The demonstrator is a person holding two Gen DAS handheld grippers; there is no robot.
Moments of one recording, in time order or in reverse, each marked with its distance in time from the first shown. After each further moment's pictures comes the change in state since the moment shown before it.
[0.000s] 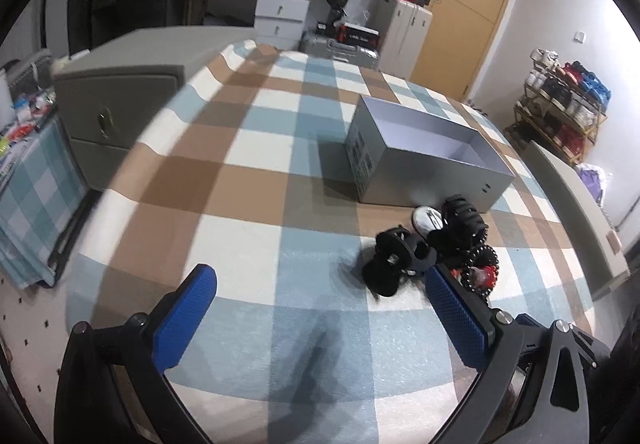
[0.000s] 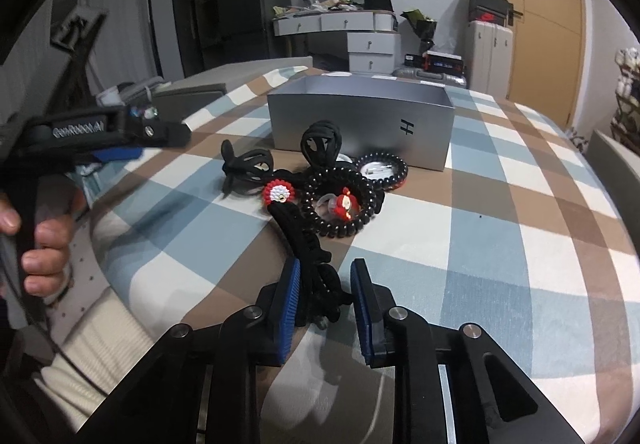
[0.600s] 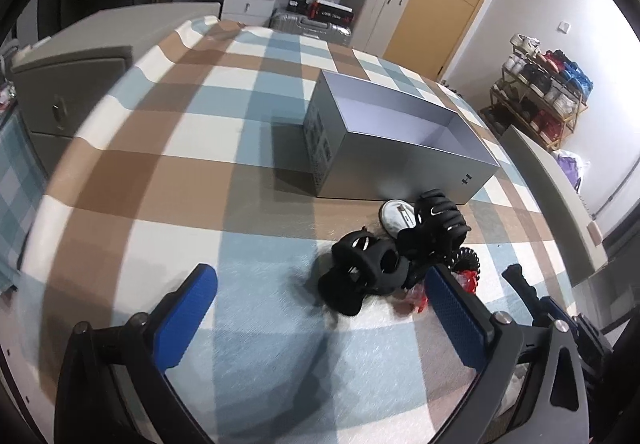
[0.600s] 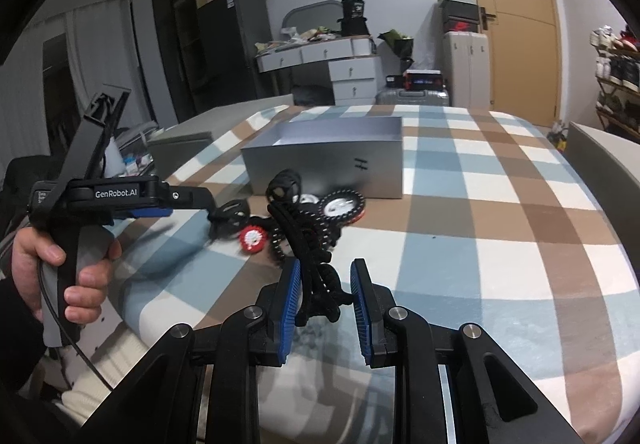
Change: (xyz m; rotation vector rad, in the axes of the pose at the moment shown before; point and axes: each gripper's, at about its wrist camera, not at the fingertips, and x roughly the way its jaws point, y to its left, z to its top) left arm 0.024 -0.009 0.018 0.054 0.138 -0.045; right arm -0.030 -0.032 0.006 0.097 -0.108 -0.015
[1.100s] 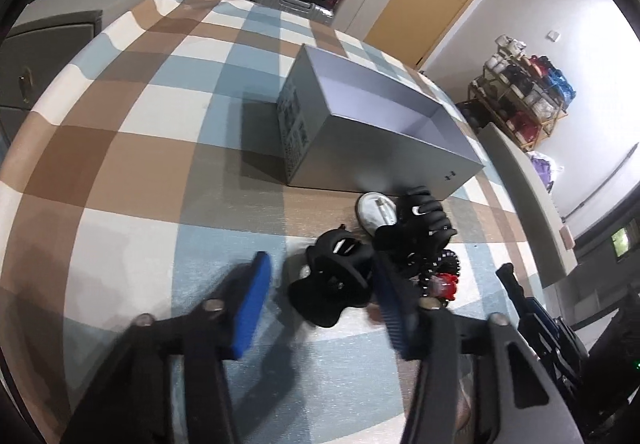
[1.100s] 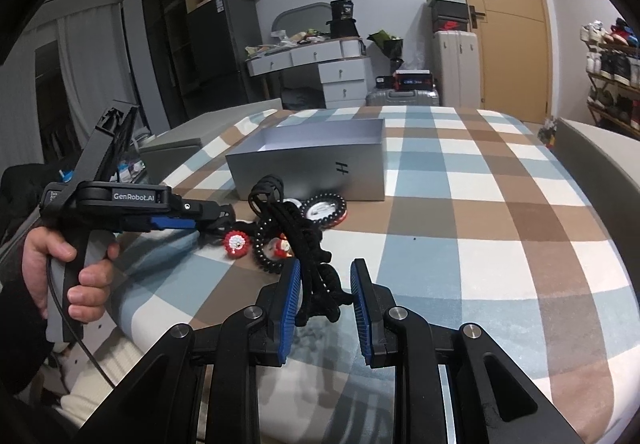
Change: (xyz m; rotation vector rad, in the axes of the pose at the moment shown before) left arm 0.005 0.003 -0.001 -0.040 0.058 -0.133; right arm -0.005 -0.007 0.003 0.018 -0.010 -0.017
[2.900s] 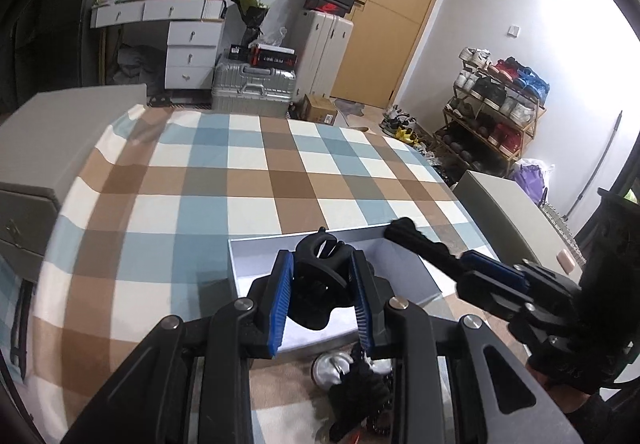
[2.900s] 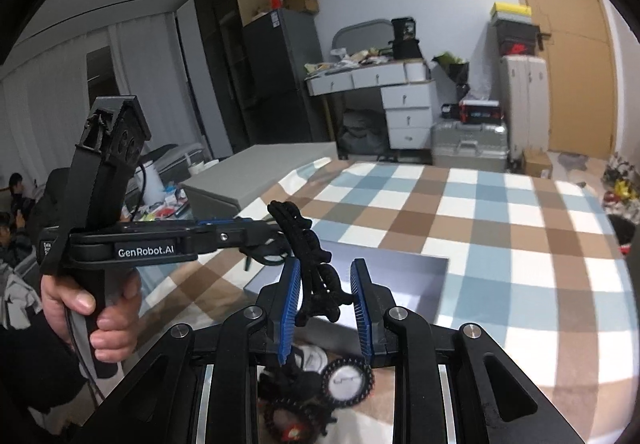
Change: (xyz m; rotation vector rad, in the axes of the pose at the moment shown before) left arm 0.008 -0.047 0.101 0.214 -0.163 0.036; right arm 0.085 -0.014 0.135 -0.074 -0.025 0.258
